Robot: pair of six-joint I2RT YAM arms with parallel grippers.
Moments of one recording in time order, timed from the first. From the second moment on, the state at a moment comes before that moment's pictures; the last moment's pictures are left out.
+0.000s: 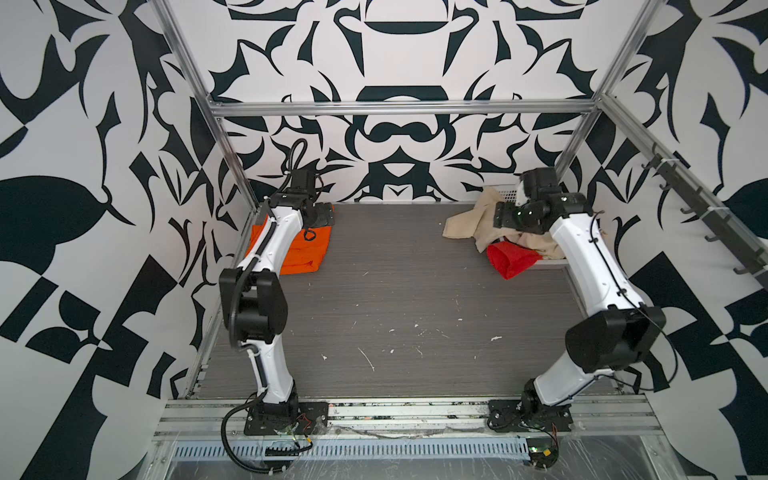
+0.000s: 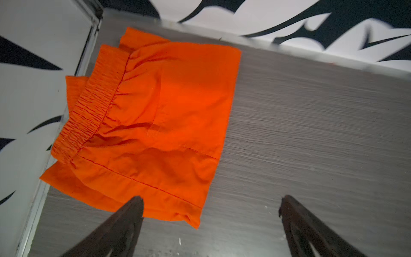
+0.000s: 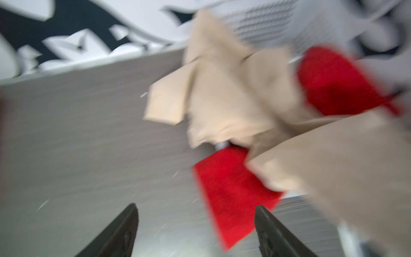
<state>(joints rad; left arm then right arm) -0.15 1.84 1.75 -0.79 -0.12 -0.25 0.03 1.70 1.84 -1.06 0.14 0.23</state>
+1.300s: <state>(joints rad) -0.21 1.72 1.48 -0.71 -0.10 -0.33 -0.19 1.73 2.25 -0.85 -0.20 0.45</state>
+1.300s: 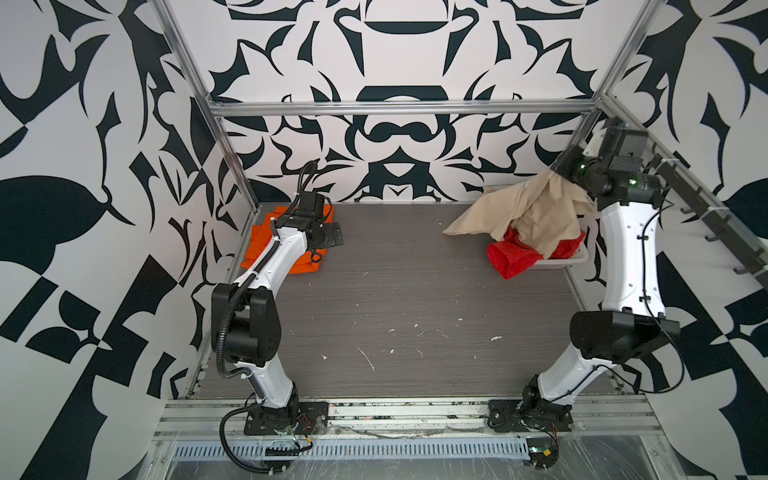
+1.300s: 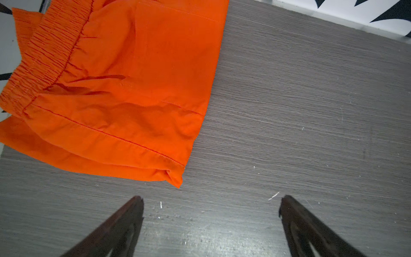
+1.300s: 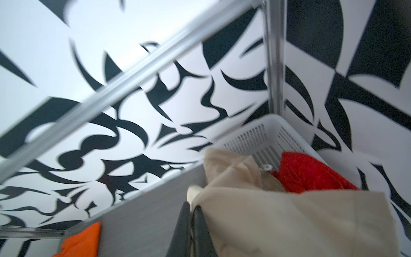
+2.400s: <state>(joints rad) -0.22 1.50 1.36 -0.61 -0.16 -0.36 0.28 1.64 1.99 -0.60 -0.66 0.46</state>
